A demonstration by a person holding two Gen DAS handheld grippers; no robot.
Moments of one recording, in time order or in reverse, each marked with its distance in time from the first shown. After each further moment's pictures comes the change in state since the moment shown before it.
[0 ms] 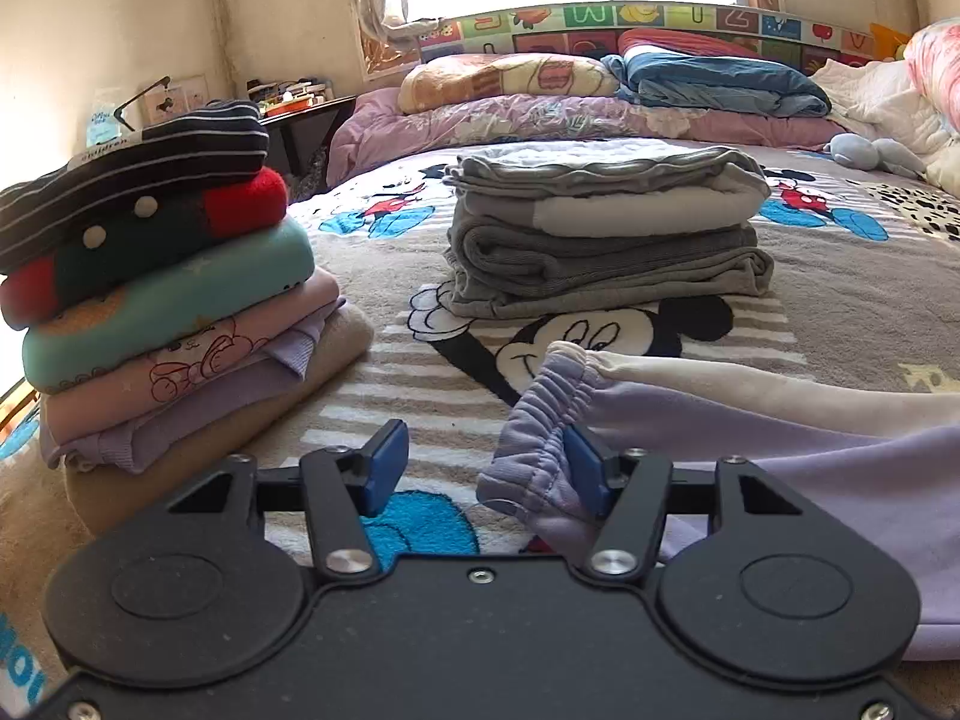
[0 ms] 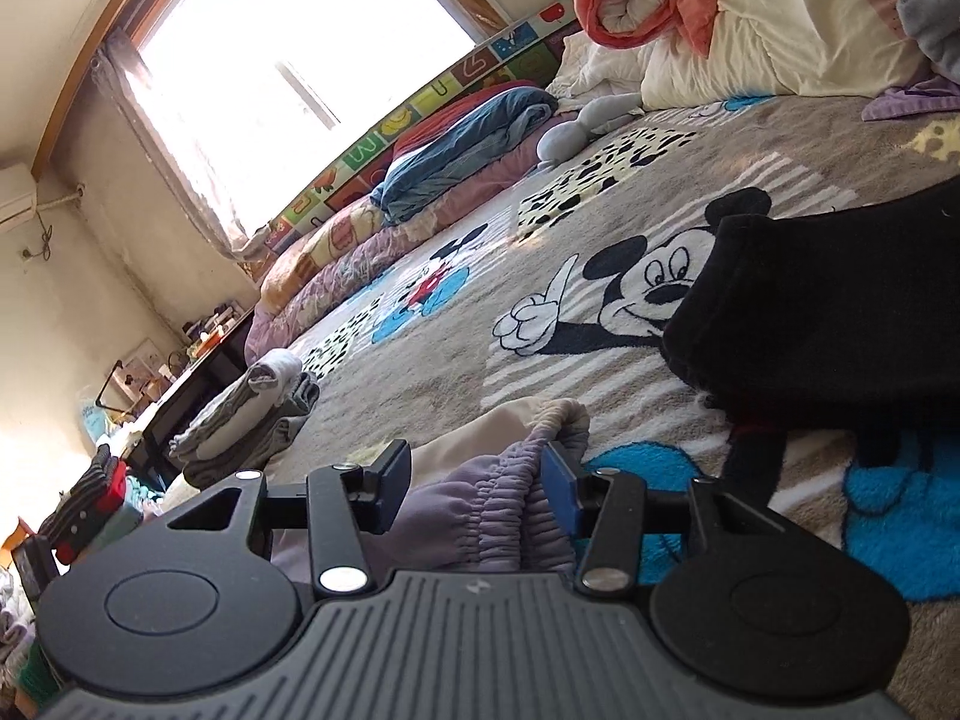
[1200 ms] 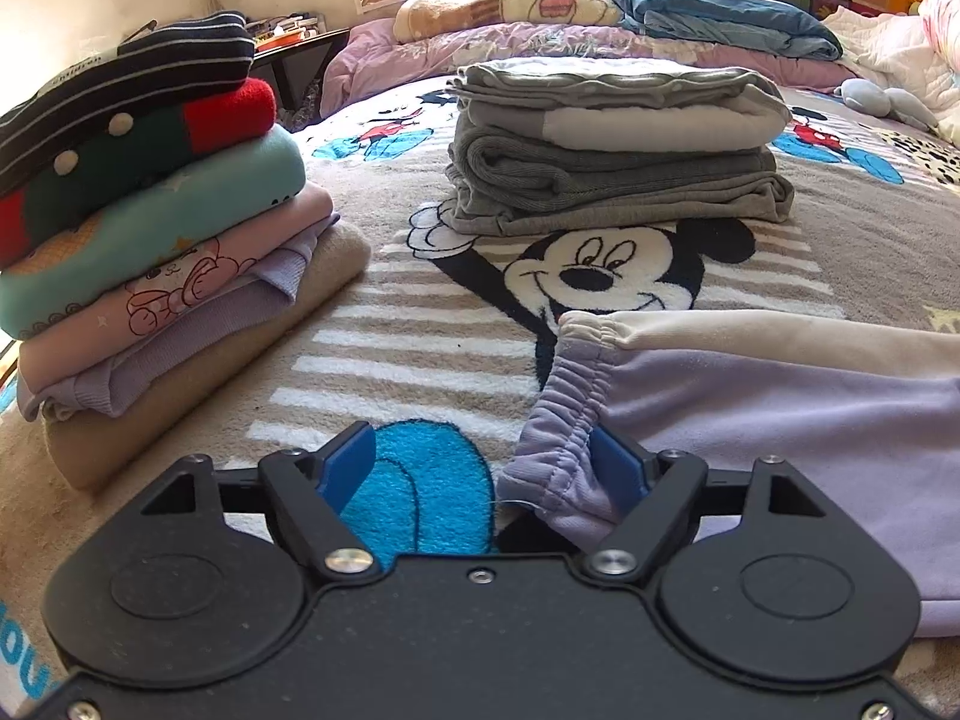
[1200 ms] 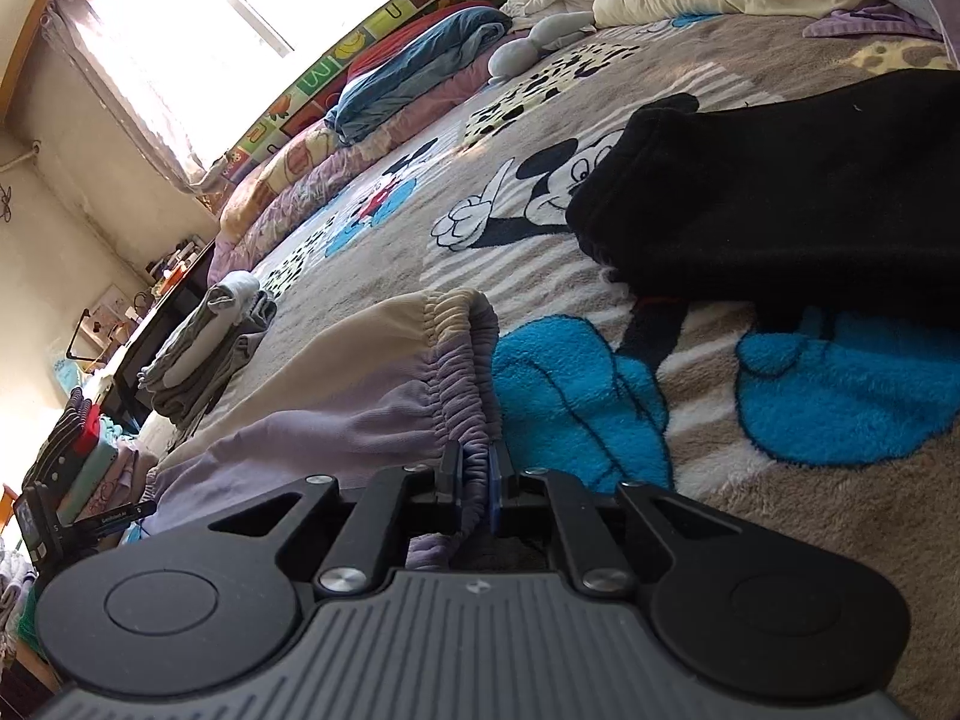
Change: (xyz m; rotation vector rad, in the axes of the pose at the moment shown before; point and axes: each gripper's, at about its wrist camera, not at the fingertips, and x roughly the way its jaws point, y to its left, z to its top) left arm 0.018 0.009 -0.008 -0.012 0.123 -0.010; right arm -0.023 -0.018 -0.018 0.039 0.124 -0.069
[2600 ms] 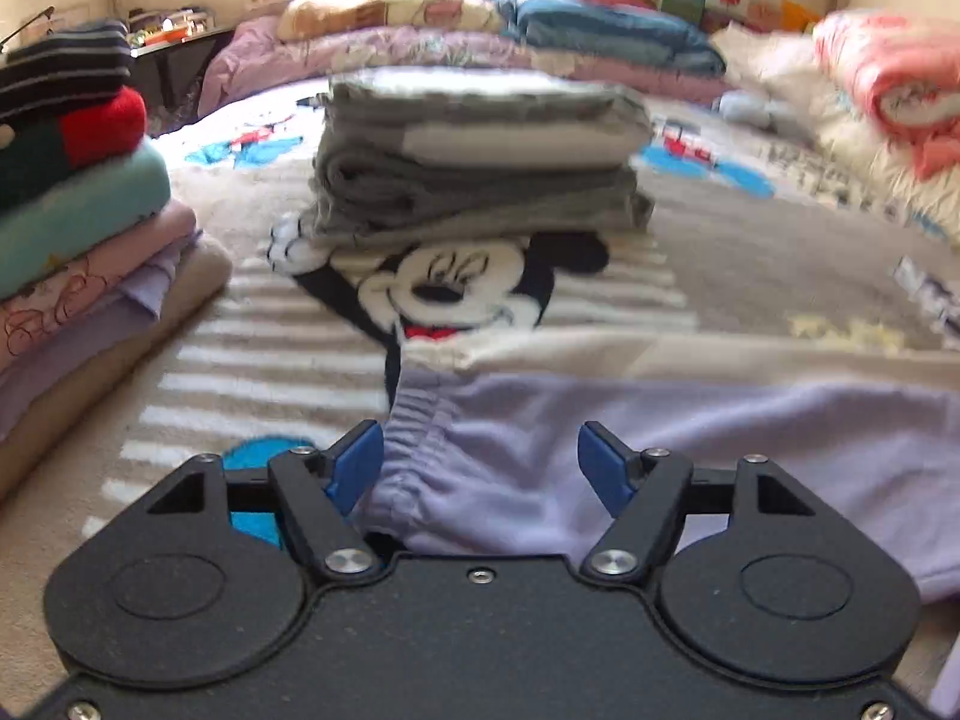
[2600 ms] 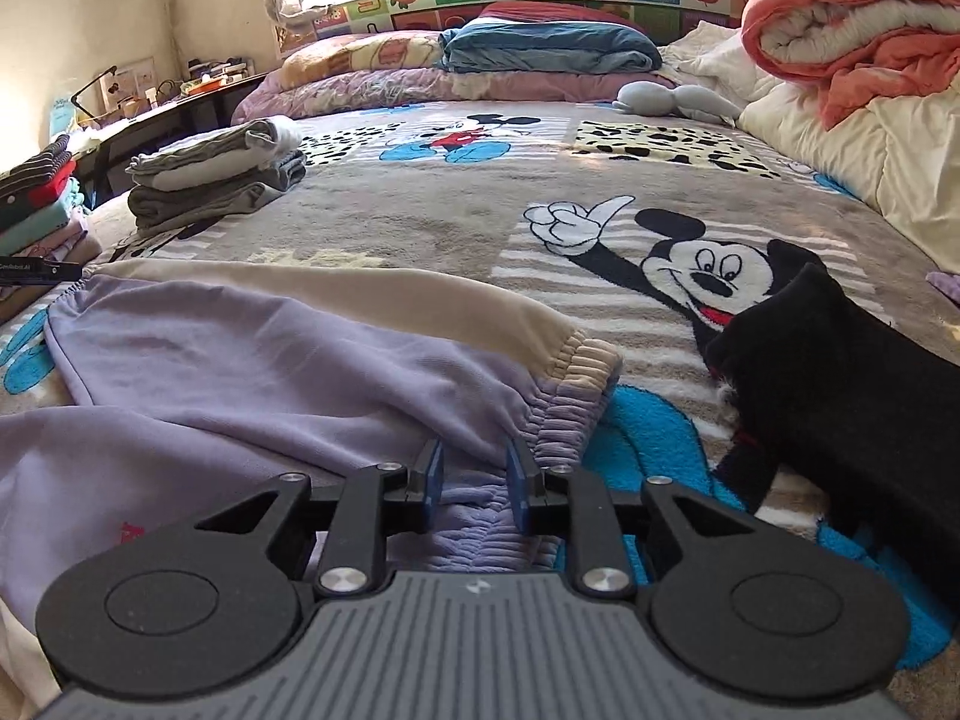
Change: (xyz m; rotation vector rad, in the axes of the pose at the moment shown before) left arm 0.006 -0.026 -0.006 0.119 0.057 -0.201; right arm 0.037 0.070 -0.005 -0.535 0.090 -0.146
